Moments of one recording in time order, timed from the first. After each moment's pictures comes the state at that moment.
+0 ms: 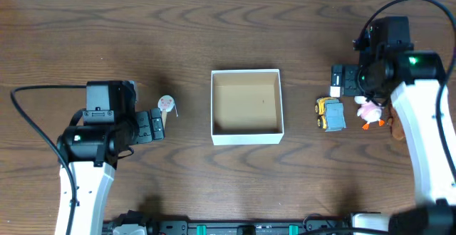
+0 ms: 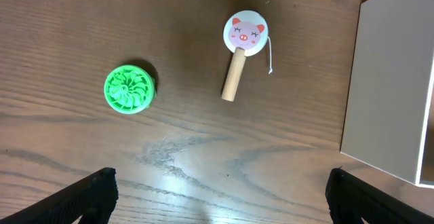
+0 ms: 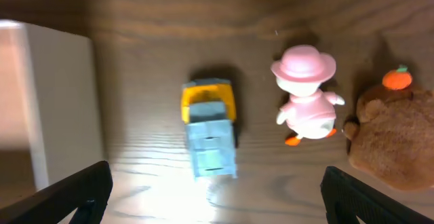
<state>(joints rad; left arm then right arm) 0.00 1.08 1.00 -1.06 0.02 -0.15 0.02 1.54 1.43 -1.15 0.02 0.08</state>
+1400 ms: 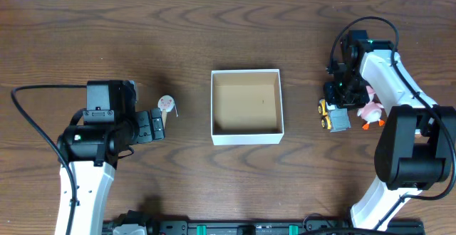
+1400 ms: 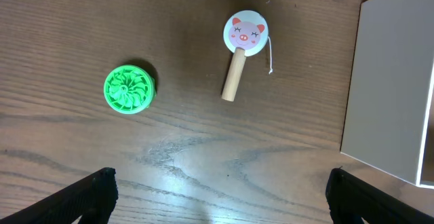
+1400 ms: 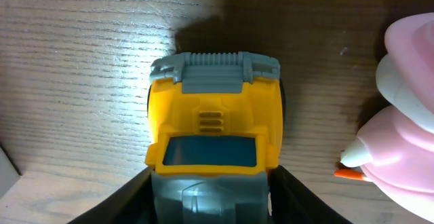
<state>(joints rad) 0.00 1.08 1.00 -1.05 0.02 -0.15 0.00 1.94 1.40 -1.14 -0.01 -0.05</state>
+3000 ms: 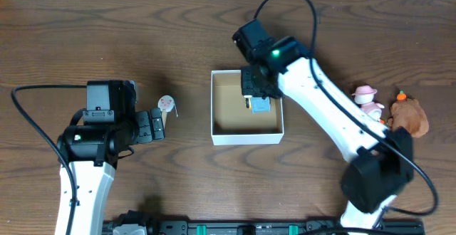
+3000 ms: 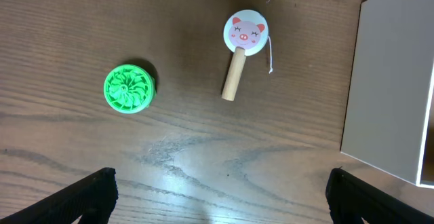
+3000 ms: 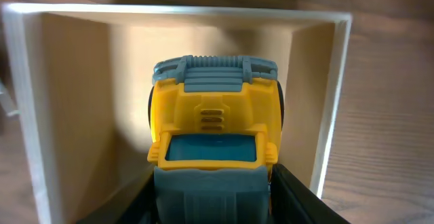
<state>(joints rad) 0.00 1.08 1.00 -1.06 0.02 -0.15 0.60 1.91 1.70 -1.14 0.08 0.59</state>
